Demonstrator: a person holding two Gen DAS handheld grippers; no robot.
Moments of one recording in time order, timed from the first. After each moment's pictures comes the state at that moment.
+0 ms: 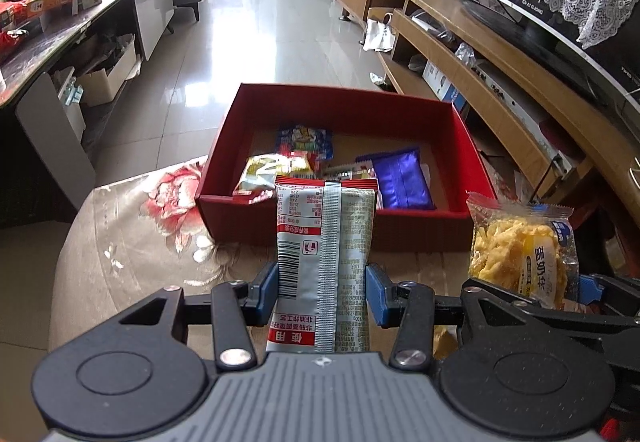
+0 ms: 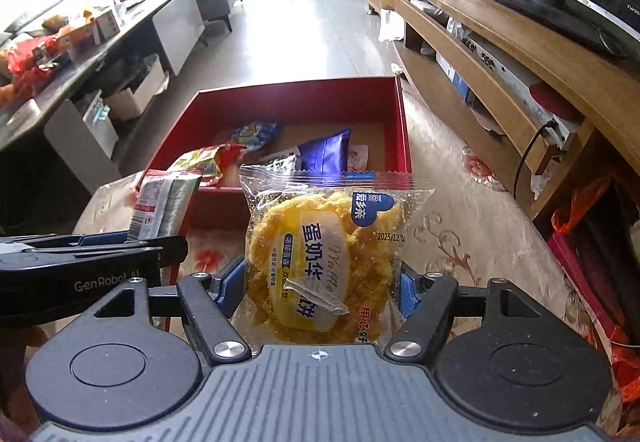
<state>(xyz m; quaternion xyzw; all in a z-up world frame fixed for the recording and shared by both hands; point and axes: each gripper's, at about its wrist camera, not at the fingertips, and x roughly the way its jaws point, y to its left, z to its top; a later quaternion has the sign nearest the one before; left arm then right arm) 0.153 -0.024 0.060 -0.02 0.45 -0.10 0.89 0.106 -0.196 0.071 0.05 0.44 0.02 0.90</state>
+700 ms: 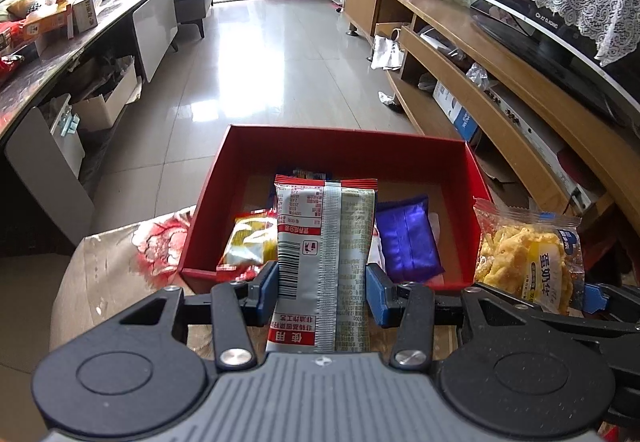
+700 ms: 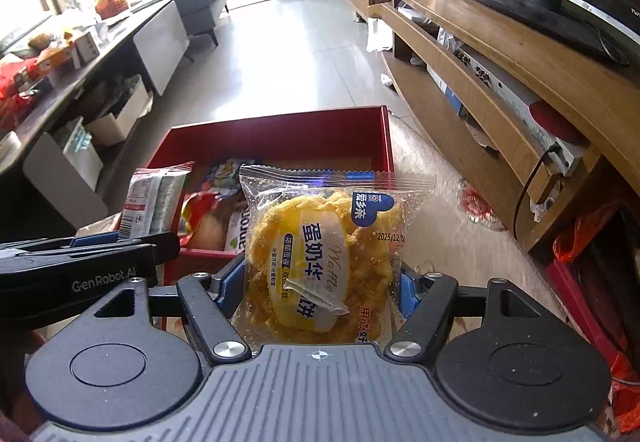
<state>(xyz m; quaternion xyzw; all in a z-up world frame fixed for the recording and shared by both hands) 0.206 -0.048 0.065 -0.01 0.43 -0.08 0.90 0.153 -0.213 0.072 0.06 0.43 0.01 0.90</state>
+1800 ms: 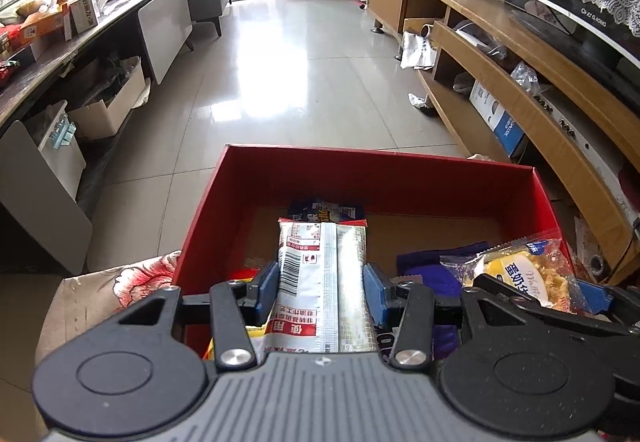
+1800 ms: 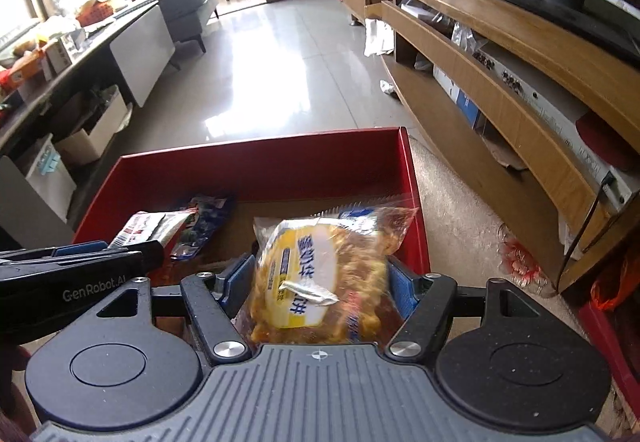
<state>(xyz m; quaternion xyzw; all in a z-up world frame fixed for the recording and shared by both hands) 0.282 -0.060 0.025 0.01 0.43 -0.04 0.90 0.225 -0.210 0.029 0.06 0.42 0.00 0.90</state>
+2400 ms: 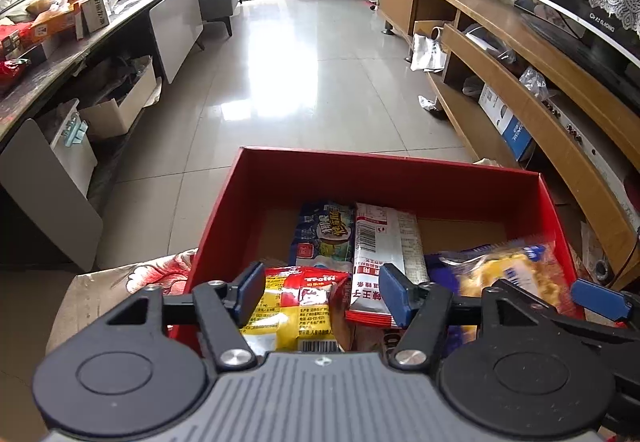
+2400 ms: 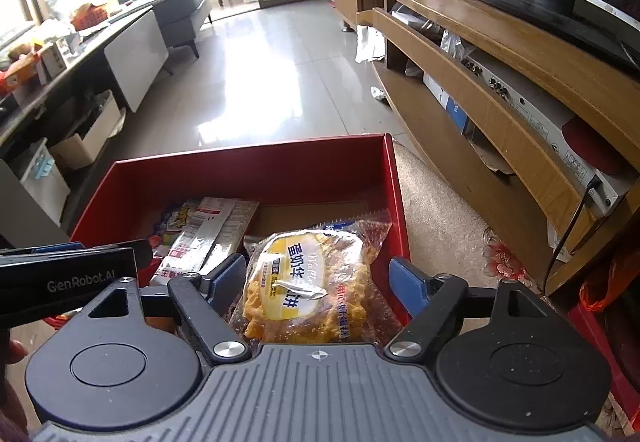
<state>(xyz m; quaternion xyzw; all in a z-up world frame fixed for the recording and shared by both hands) 0.279 -0.058 0.034 0.01 0.43 -0.02 0.90 0.222 -0.217 0.033 0.06 0.42 -0.02 0.91</state>
